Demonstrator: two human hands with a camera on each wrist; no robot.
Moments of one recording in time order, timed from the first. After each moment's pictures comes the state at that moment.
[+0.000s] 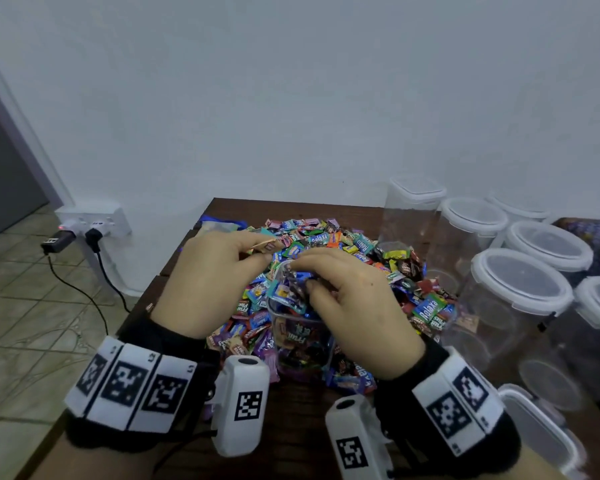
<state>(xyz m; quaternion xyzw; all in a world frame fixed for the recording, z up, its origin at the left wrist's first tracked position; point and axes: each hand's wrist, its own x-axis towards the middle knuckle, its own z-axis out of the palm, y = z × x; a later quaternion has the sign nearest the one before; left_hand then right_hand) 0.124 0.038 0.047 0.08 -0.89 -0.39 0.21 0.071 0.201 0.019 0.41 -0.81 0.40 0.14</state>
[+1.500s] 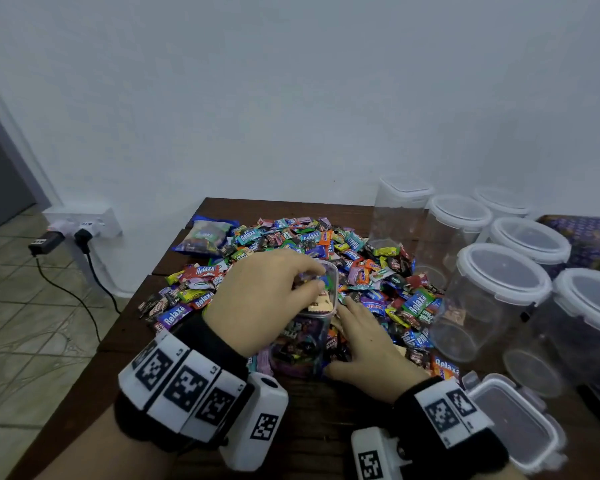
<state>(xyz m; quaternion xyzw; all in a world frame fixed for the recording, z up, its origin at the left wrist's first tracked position) 0.119 0.079 0.037 -0.03 -0.96 -0.23 0.15 0.051 0.245 -0.065 0.28 -0.92 0.20 -0.17</state>
